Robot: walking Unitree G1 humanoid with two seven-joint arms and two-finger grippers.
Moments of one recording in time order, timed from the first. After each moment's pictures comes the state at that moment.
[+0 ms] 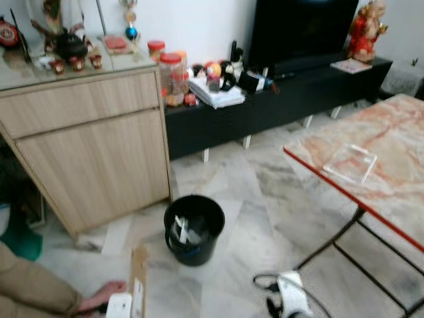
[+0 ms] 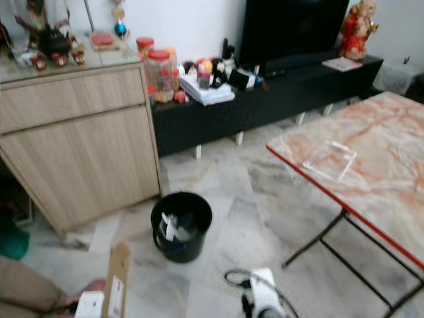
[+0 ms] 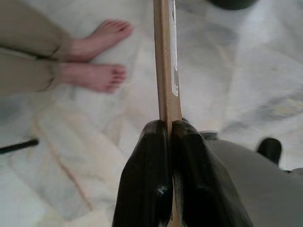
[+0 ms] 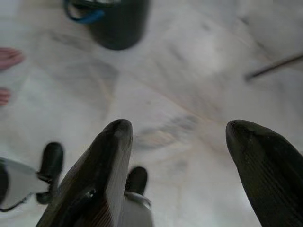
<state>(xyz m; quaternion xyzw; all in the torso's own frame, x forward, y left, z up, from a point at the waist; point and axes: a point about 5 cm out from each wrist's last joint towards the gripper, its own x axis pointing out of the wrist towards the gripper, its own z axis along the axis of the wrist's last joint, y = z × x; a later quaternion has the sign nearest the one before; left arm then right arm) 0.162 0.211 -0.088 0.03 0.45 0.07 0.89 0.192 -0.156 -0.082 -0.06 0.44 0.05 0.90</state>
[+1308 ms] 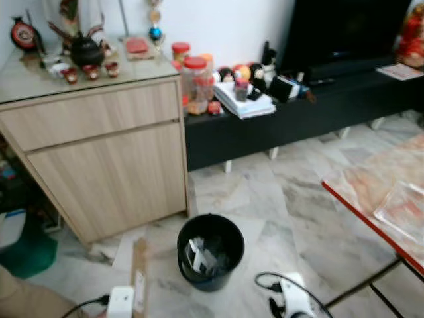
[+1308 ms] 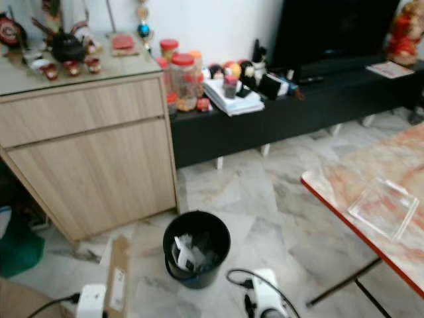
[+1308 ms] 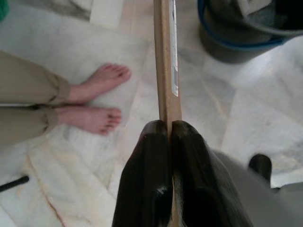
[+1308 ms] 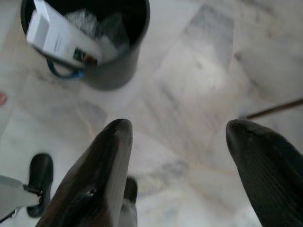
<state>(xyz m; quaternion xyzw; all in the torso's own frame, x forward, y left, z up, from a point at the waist) 0.172 0.201 -0.085 0.03 0.44 0.06 0.90 0.193 -0.169 -0.080 -0.04 0.44 0.01 0.90</state>
